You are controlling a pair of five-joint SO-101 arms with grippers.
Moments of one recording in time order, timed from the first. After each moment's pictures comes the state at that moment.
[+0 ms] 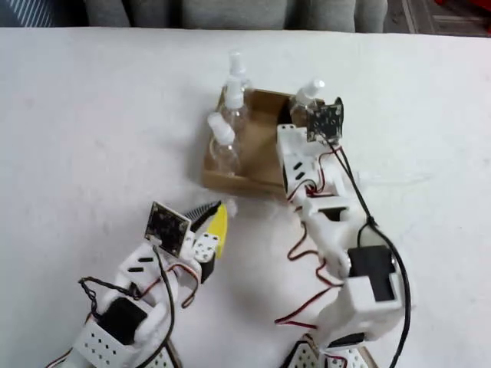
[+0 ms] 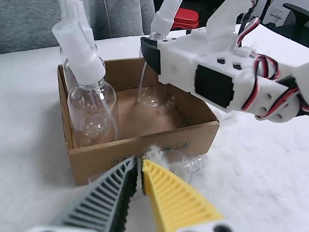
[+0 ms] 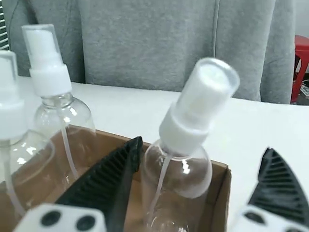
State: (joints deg) left arm 27.8 -103.9 97.1 37.4 8.6; right arm -9.6 6.6 50.5 -41.0 3.1
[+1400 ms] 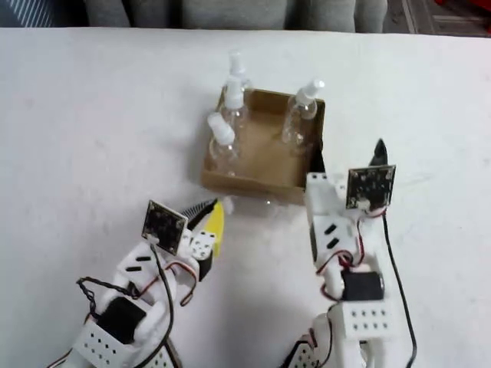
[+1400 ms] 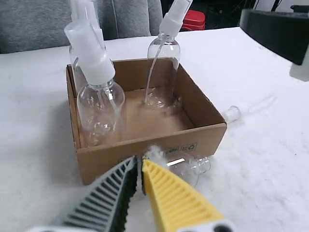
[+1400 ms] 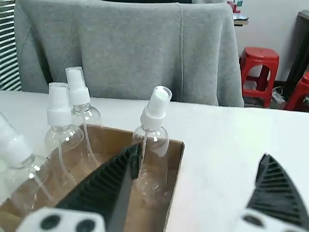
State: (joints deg) left arm 26.3 -103.9 97.1 37.4 8.6; right arm -4.7 -77.8 79.6 16.4 3.0
